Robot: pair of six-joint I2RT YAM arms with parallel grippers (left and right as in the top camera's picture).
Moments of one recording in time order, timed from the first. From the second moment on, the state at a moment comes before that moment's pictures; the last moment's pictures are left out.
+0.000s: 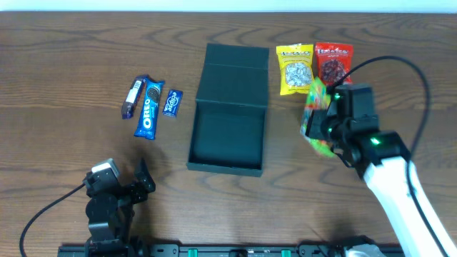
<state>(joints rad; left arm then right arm) 0.08 0.01 0.15 -0.58 -0.03 -0.31 0.20 1.21 0.97 -0.65 -0.05 0.37</state>
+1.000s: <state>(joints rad) 0.08 0.01 0.15 -0.58 -0.03 -0.31 0.82 1.51 1.11 -0.49 -0.05 -0.45</state>
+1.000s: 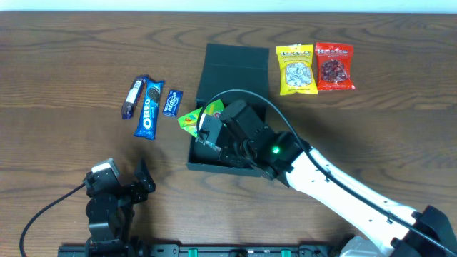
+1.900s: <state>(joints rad) 0.08 0.01 0.15 -0.58 -0.03 -0.31 0.82 1.49 1.11 -0.56 -0.06 -0.32</state>
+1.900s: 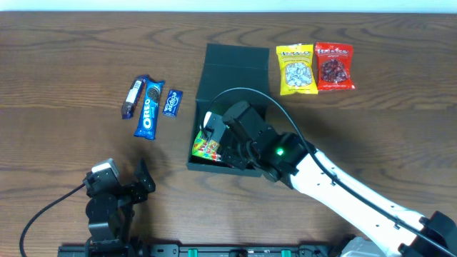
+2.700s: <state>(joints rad) 0.08 0.01 0.15 -0.58 -0.03 -0.31 0.69 1.80 1.12 -0.72 -0.34 -0.35</state>
